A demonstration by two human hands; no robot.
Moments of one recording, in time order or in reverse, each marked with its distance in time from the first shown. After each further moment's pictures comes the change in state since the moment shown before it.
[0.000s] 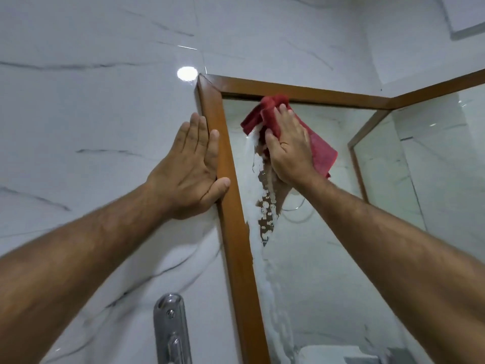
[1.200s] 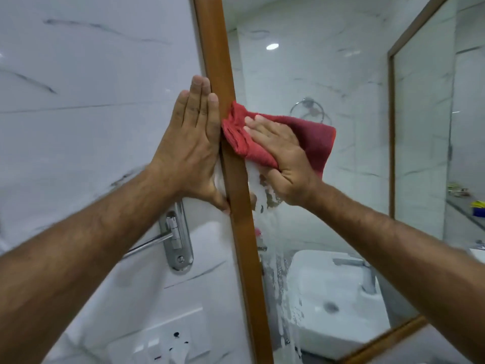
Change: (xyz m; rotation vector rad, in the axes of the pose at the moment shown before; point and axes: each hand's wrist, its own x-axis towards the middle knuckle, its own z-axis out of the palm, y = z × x) left_hand -0.092 0.085 0.012 -0.143 -0.161 0.010; right_hand -0.192 0.010 -0.014 0.332 -0.325 -0.357
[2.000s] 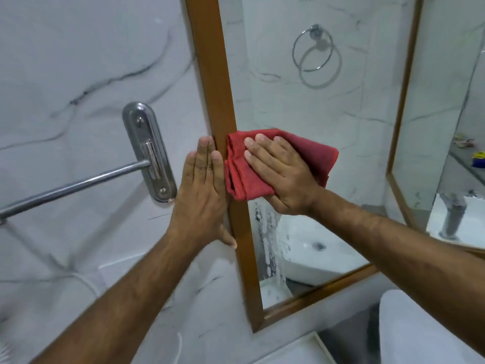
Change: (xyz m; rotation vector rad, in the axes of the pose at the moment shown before) left_hand -0.125 0.127 0.076 -0.140 -0.358 -0.216; right_hand -0.148 0.010 0.044 -0.273 -0.112 -0.258
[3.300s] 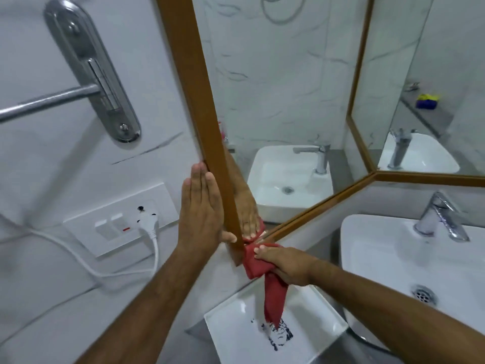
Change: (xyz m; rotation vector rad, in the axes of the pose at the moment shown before) left_hand -0.094 0.061 0.101 -0.164 -0.197 -0.015; right_hand -0.237 -0.196 -0.018 0.659 -1.192 0.783
